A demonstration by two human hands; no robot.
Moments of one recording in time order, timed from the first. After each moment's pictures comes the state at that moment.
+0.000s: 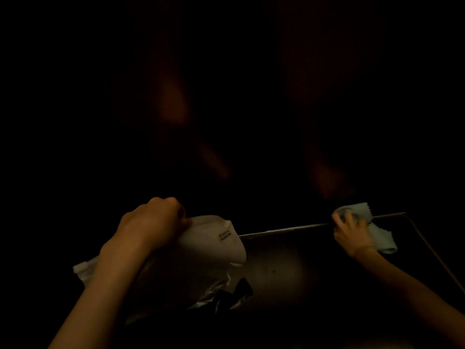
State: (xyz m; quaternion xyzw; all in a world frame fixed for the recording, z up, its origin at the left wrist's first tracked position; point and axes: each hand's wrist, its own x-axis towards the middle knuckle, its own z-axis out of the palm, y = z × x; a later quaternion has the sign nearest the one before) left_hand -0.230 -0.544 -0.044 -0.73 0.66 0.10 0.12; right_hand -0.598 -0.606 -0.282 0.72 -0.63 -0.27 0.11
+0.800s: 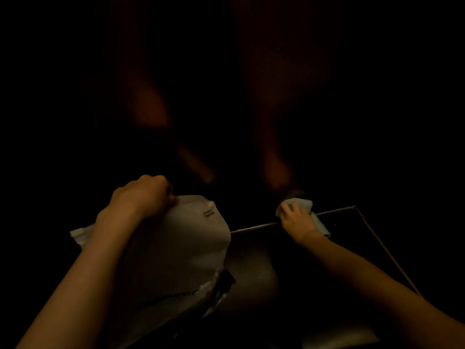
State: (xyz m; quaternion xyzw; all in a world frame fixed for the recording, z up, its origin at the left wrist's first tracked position) left_hand -0.257 -0.569 -0.032 -0.71 0.69 0.12 0.08; right_hand -0.562 -0.603 -0.241 0.77 -0.60 -0.19 0.12
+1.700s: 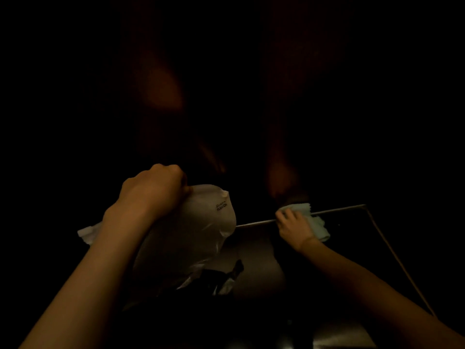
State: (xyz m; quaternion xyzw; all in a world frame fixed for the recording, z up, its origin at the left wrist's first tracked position) left_hand -0.318 -0.570 -0.015 -0.72 0.69 0.08 0.09; right_hand -0.577 -0.616 -0.280 0.85 -0.49 -0.17 0.10
